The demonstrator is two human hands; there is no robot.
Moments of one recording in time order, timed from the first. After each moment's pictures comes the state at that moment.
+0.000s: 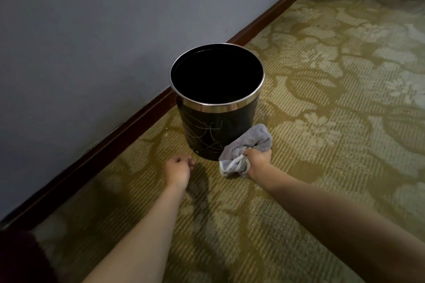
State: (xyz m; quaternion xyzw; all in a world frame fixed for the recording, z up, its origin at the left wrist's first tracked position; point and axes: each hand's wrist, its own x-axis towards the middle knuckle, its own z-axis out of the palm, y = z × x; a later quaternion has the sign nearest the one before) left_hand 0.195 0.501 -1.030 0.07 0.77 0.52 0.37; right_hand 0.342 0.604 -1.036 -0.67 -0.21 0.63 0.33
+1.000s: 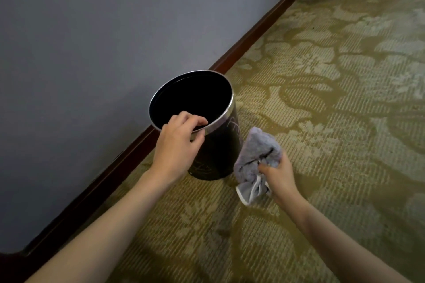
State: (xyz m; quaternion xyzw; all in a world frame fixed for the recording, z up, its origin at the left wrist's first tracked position) left_hand 0.252 0.553 -0.864 0.63 0.74 0.25 0.00; right_hand 0.442 0.616 -1.000 -0.50 -0.42 0.65 0.39
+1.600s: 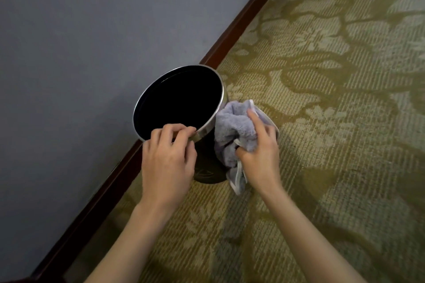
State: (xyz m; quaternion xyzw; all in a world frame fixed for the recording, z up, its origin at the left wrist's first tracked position) left_hand 0.259 0.553 -0.886 0.63 0.75 0.15 -0.14; right_hand 0.396 0.631 -0.975 -0.50 -0.59 0.47 0.42
